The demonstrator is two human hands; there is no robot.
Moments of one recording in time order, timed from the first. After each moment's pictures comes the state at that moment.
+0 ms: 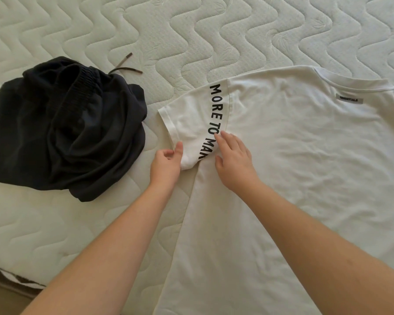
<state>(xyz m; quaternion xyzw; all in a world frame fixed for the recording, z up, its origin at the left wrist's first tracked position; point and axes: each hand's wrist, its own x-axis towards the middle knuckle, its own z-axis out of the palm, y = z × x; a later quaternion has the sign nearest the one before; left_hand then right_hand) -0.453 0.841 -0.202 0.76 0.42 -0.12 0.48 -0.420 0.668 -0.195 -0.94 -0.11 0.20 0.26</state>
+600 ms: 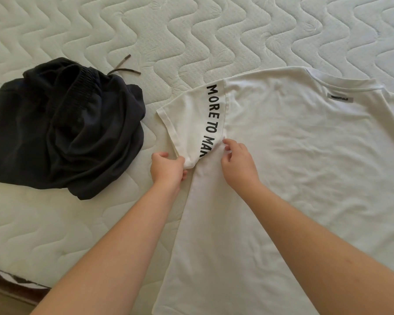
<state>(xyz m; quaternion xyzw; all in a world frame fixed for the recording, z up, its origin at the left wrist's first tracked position) -0.453 0.820 -0.189 0.65 0.53 -0.08 0.54 -0.429 0.661 -0.193 -0.90 0.06 0.21 0.39</state>
